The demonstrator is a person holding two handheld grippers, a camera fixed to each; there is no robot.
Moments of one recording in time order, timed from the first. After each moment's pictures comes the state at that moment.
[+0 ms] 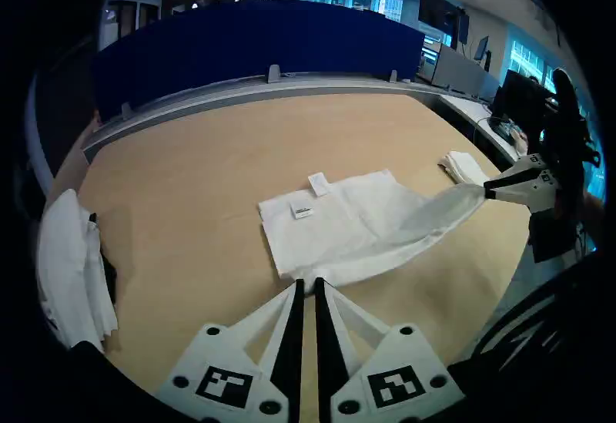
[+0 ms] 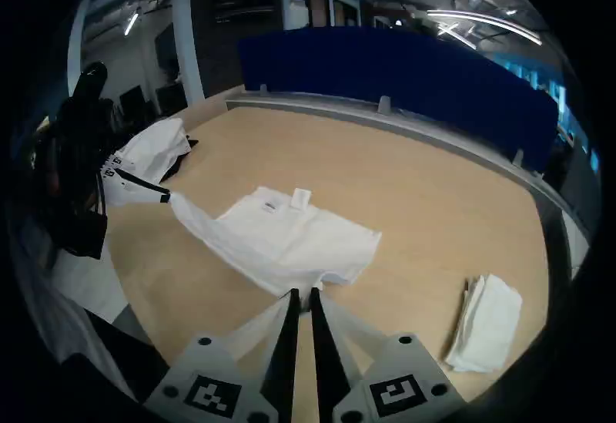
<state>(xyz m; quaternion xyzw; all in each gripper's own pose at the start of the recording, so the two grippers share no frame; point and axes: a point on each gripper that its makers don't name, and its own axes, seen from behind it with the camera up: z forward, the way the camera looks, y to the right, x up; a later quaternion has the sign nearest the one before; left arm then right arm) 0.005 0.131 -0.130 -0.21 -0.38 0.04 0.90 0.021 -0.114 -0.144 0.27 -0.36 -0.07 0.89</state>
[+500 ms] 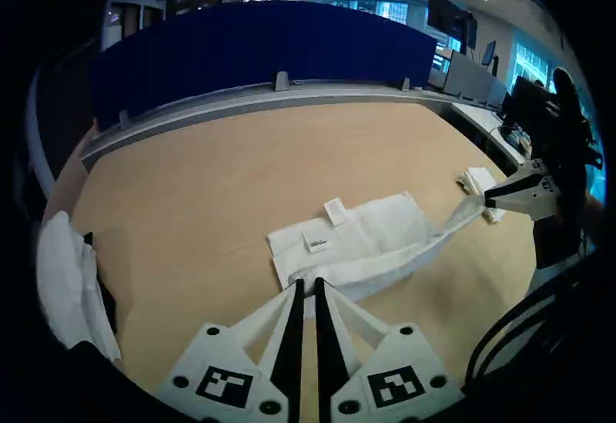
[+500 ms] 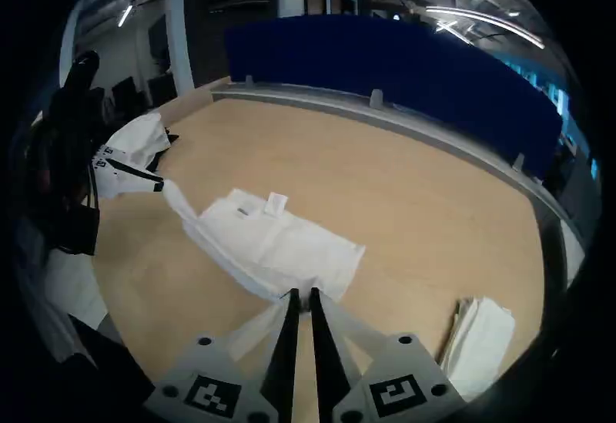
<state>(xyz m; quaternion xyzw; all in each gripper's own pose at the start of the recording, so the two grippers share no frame) -0.004 0.140 -0.065 -0.20 -0.37 0.04 0.91 0.000 -0.107 -0.078 0.26 -0.37 -0.08 0.89</state>
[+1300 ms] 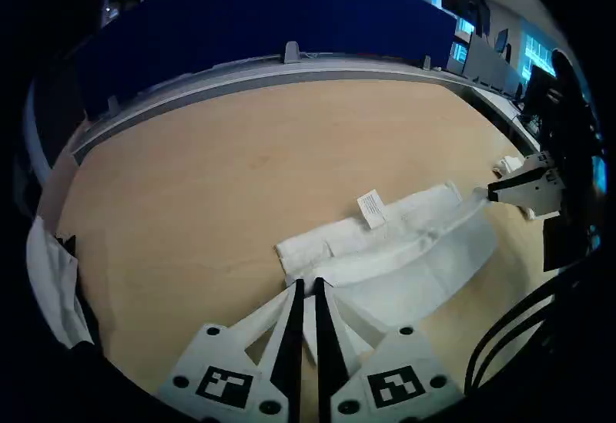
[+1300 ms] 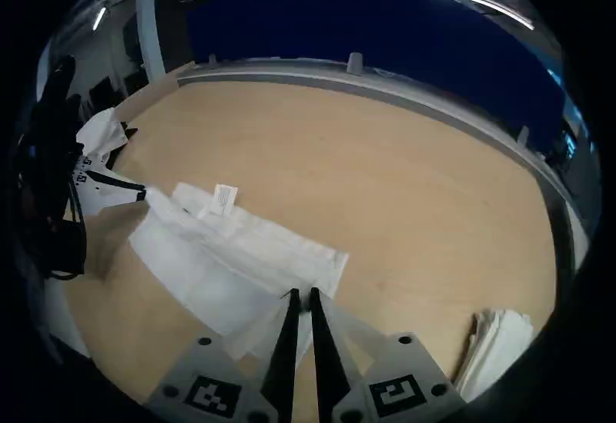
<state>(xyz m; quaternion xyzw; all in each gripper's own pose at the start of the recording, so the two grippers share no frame) -0.081 0.146 0.001 -0.18 -0.40 0.06 0.90 -0.075 -0.100 -0.010 0.21 -0.41 -0.08 0.88</state>
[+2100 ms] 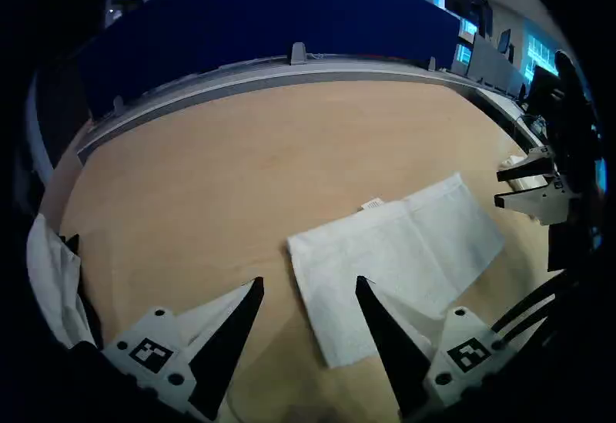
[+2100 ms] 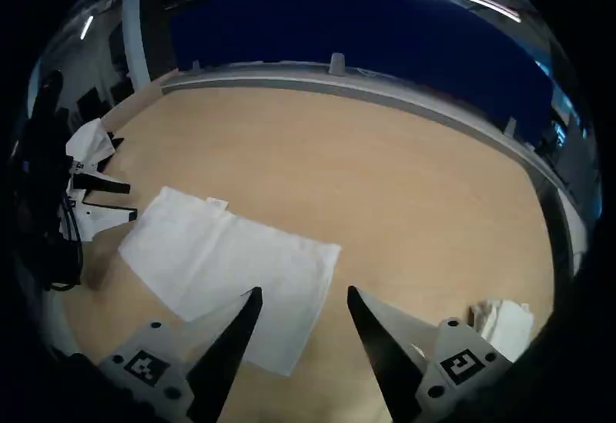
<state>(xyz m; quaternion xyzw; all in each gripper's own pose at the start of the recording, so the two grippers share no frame) -0.082 0.134 -0.001 -0.17 -0.39 0.06 0.90 -0.072 -0.096 -0.009 0.18 -0.41 -0.06 0.89</state>
